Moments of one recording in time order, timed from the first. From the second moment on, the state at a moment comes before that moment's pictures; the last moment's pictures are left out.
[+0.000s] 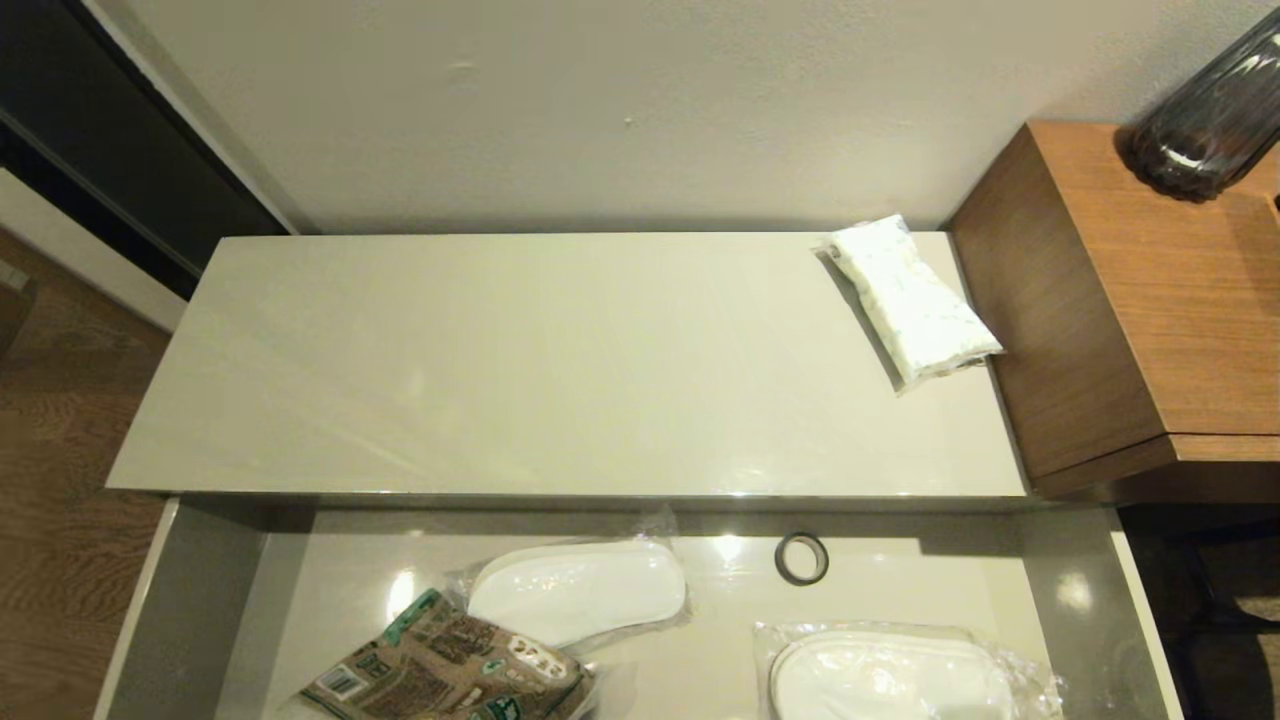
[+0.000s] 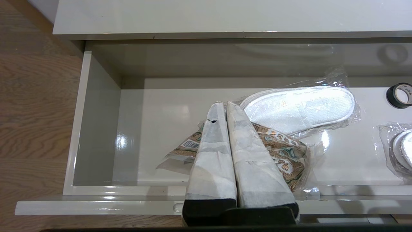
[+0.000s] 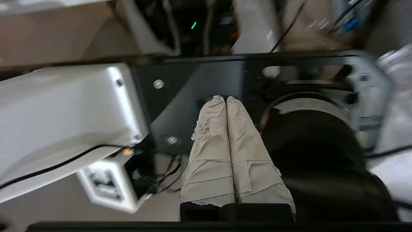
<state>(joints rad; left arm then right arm) -0.01 0.00 0.00 -0.01 0.00 -0.01 -0.02 0.94 -0.47 0.85 0.32 0.16</state>
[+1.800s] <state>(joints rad) -0.01 0.00 0.00 -0.01 0.00 -0.01 0.51 1.60 -0.22 0.06 0.28 0.62</state>
